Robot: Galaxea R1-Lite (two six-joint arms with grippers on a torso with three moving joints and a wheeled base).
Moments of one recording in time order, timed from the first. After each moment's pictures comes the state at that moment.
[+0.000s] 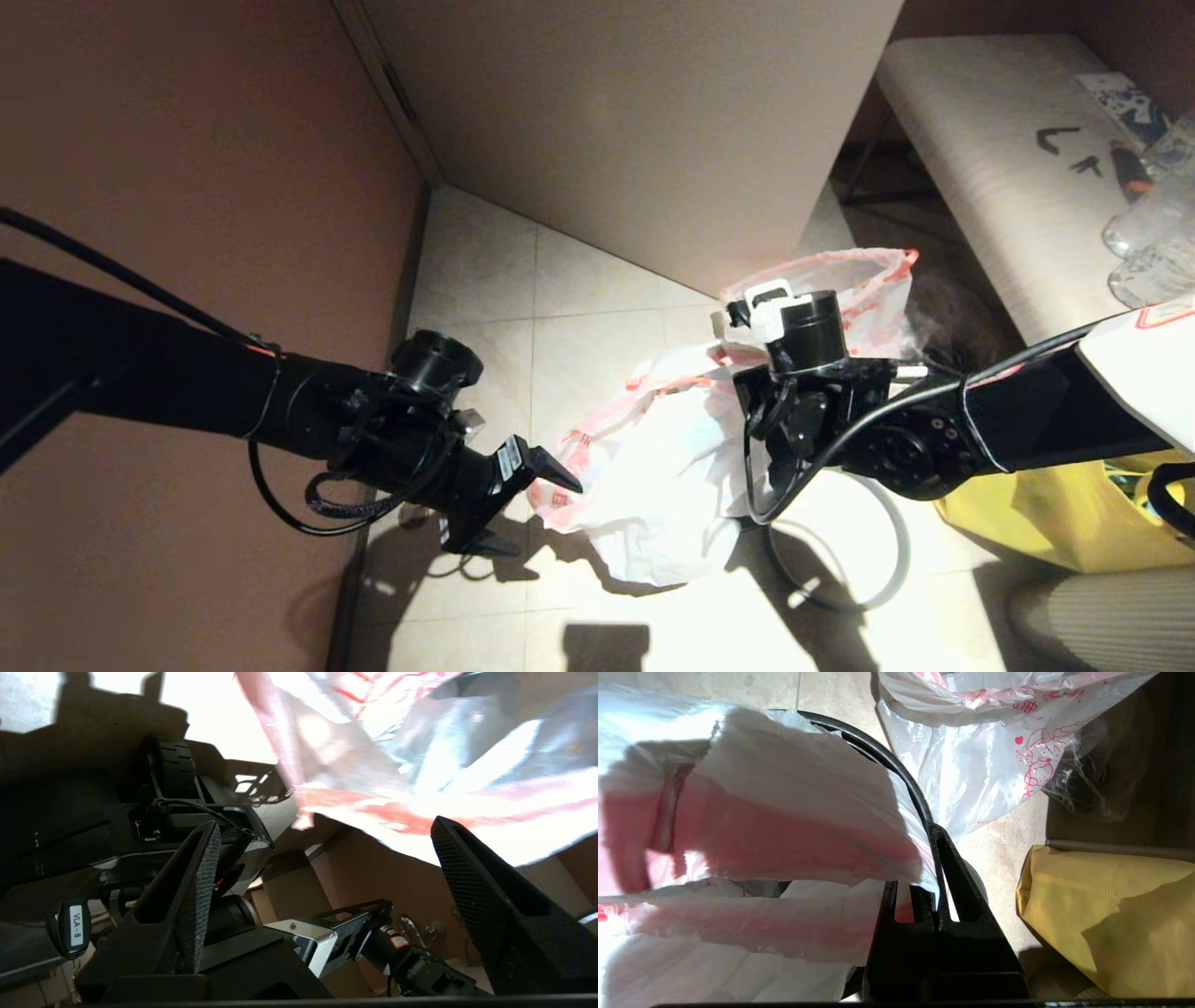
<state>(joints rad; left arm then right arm) -0.36 1.93 -1.12 0.25 -0.48 -0.85 0.60 2.06 -1.29 -0.38 -0.68 -0.07</state>
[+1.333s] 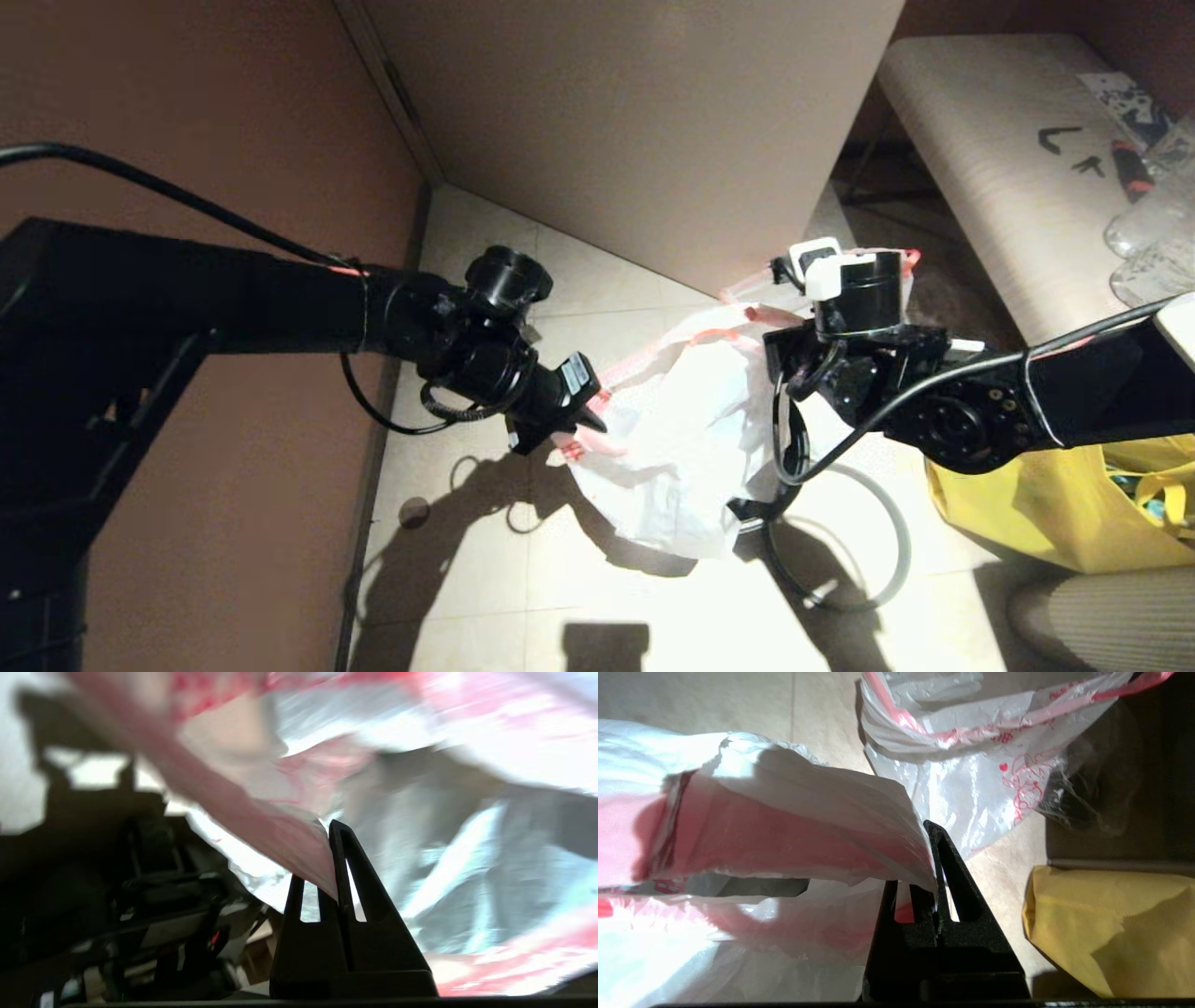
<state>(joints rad) -0.47 2.09 -1.67 0.46 -0.34 -0.83 0.52 1.99 -1.27 -0.45 -0.59 -0.06</state>
